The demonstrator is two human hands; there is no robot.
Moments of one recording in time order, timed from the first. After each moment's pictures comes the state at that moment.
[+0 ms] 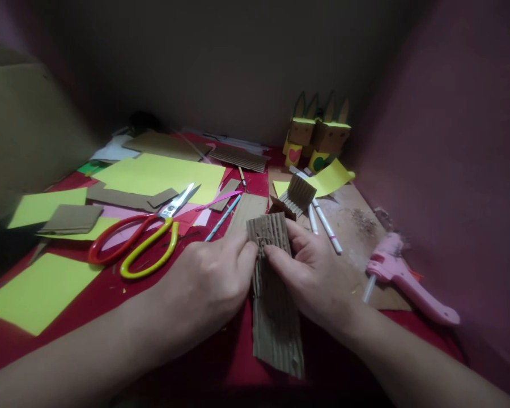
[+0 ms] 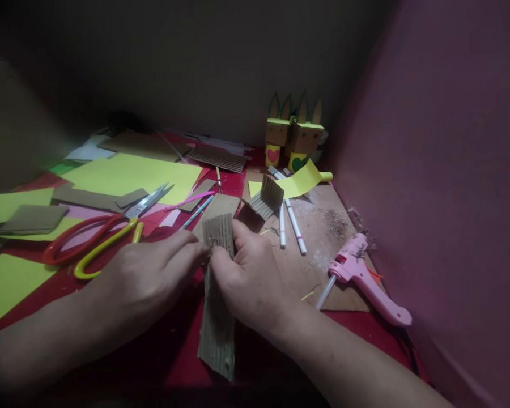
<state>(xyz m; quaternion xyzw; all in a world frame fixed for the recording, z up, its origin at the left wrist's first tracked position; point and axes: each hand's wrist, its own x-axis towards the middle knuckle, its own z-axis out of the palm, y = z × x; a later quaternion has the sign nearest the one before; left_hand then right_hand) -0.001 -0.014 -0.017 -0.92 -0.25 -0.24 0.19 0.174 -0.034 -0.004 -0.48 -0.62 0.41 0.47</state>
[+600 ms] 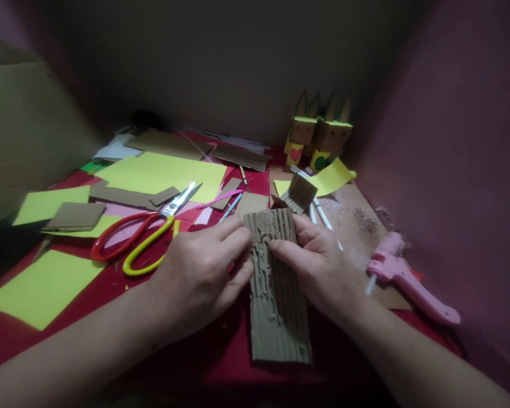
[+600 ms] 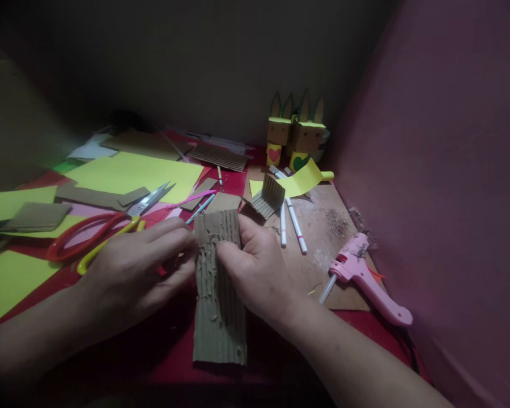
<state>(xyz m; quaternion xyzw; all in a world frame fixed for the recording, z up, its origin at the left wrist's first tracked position) -0.005 -0.011 -0.009 -0.90 -0.29 -0.32 0.02 0.179 -0.033 -0.002 -0.45 -0.55 0.51 0.49</state>
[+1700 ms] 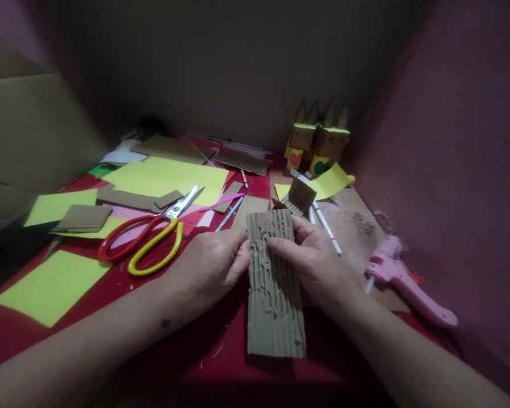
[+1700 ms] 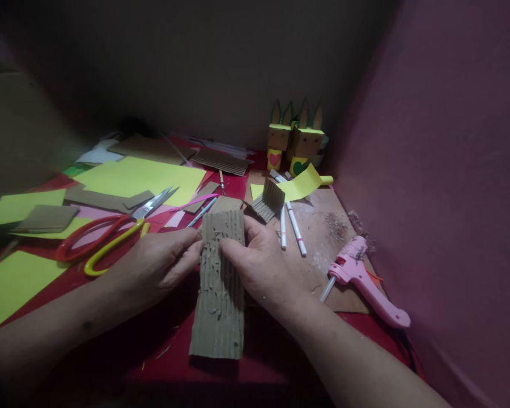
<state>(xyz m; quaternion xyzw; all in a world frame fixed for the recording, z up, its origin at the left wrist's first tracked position) -0.002 0.000 -0.014 -0.87 -0.39 -0.27 -0.11 0.176 -0.023 -0.014 -0.41 -0.43 0.62 0.51</state>
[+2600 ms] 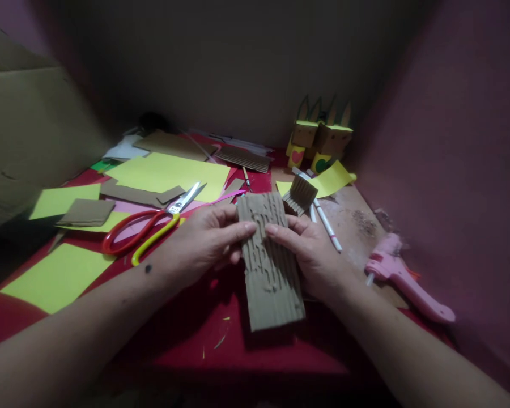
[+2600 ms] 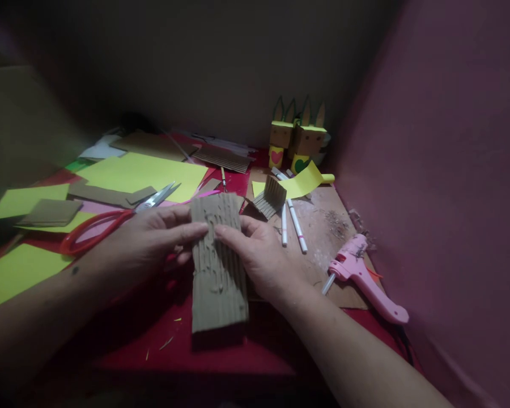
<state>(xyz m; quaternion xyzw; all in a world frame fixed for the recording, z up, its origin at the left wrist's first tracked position) 0.001 0.004 0.003 -0.56 -0.42 -0.33 -0.63 0.176 -0.018 -0.020 -0.37 -0.36 0.70 0.49</state>
